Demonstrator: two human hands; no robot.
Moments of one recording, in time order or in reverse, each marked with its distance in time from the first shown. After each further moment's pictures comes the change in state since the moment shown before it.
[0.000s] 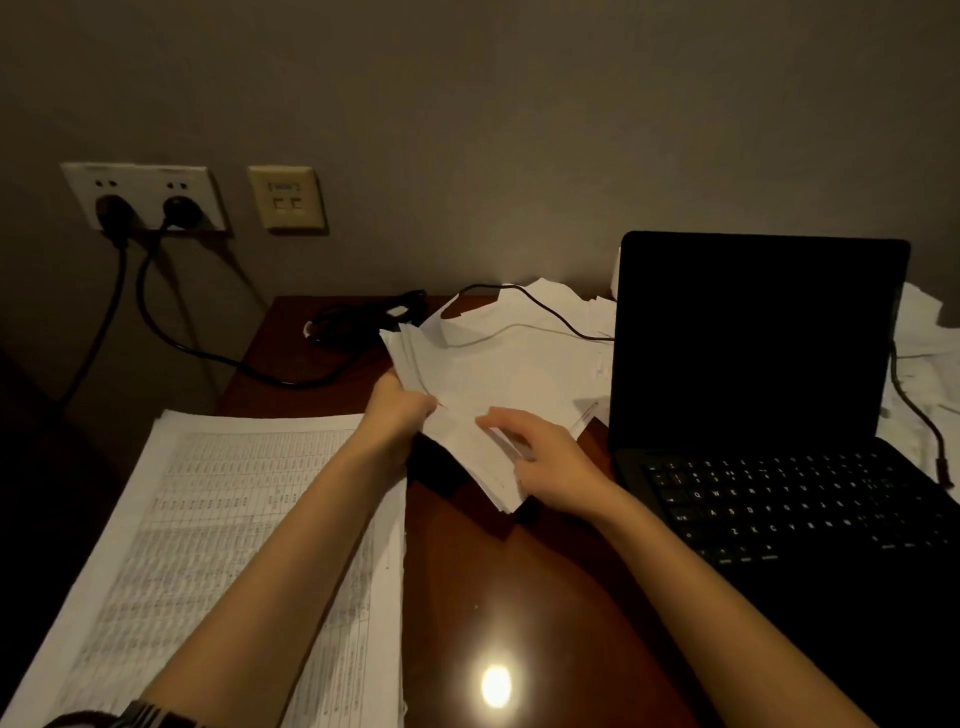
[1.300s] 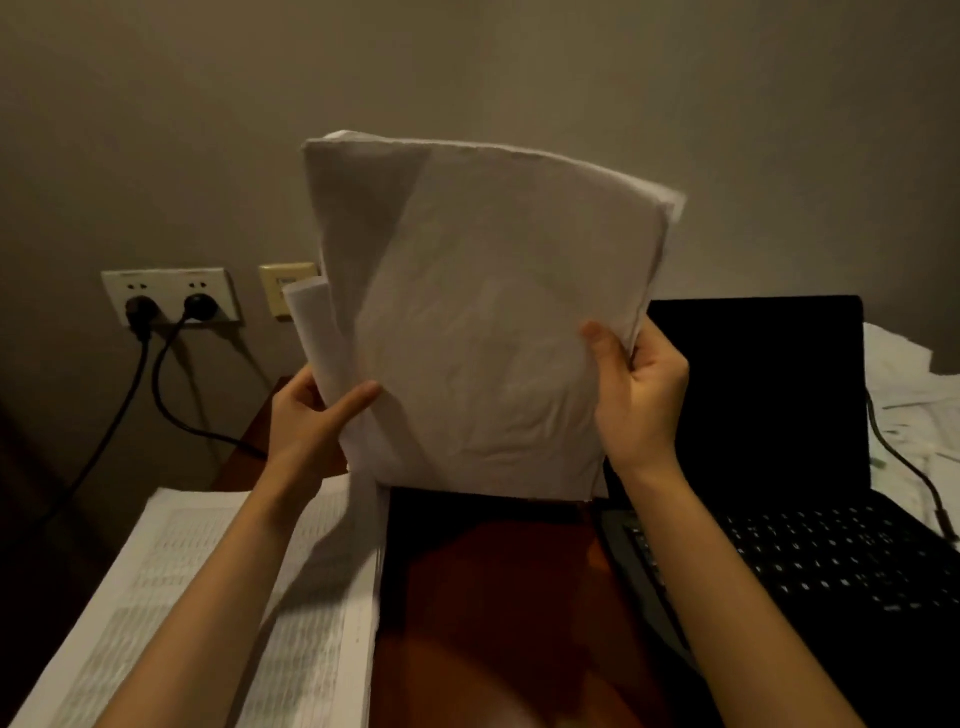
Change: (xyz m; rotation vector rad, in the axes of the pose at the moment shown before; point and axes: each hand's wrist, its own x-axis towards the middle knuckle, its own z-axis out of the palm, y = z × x) left_hand -0.026 0.055 -0.035 0.033 0.088 0.632; right_hand -0.016 -0.065 -0.091 0.346 1.046 -0.579
